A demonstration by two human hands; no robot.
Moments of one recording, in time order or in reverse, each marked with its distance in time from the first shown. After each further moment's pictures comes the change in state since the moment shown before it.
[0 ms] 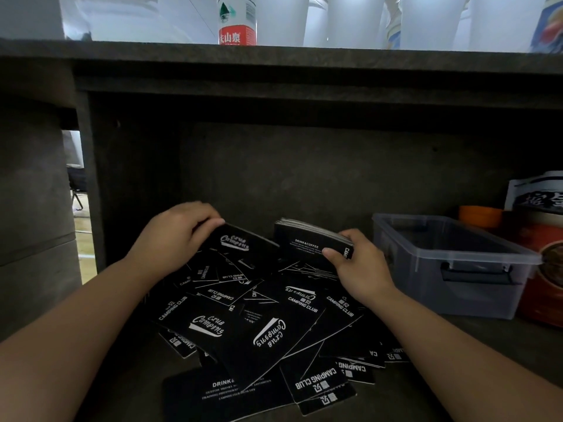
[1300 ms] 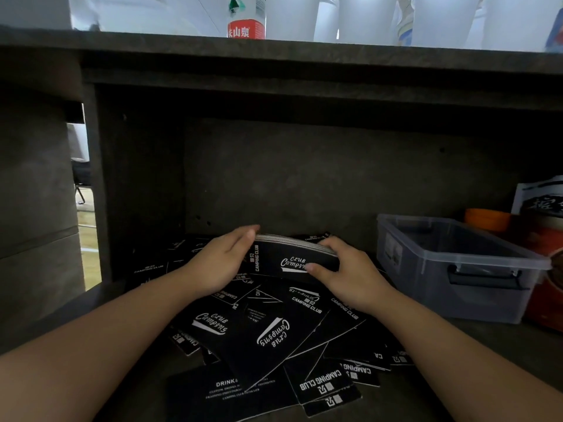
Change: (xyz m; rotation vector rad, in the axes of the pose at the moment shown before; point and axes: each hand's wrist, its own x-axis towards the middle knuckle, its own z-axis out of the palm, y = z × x) left_hand -0.007 0.053 0.038 -0.487 -0.375 -0.474; right_hand -0.006 -0.011 0.006 -0.080 -0.284 -0.113
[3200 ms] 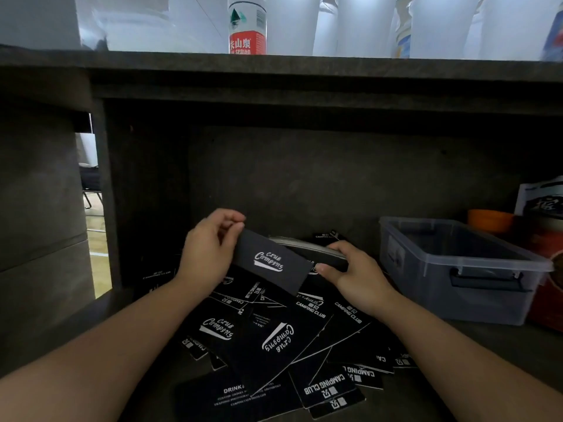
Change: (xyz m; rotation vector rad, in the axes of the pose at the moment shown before) left_hand 0.007 -0.005 -0.007 -0.030 0.568 0.165; right_hand 0.000 0.007 0.001 0.131 0.059 0.052
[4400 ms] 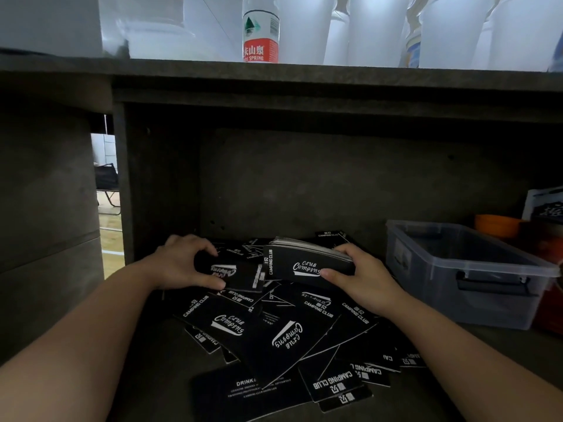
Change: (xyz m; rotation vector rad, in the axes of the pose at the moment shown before) left_hand 0.014 -0.045 -0.073 0.574 -0.779 -0.268; right_hand 0.000 0.000 -0.004 -0.061 -0.048 -0.032
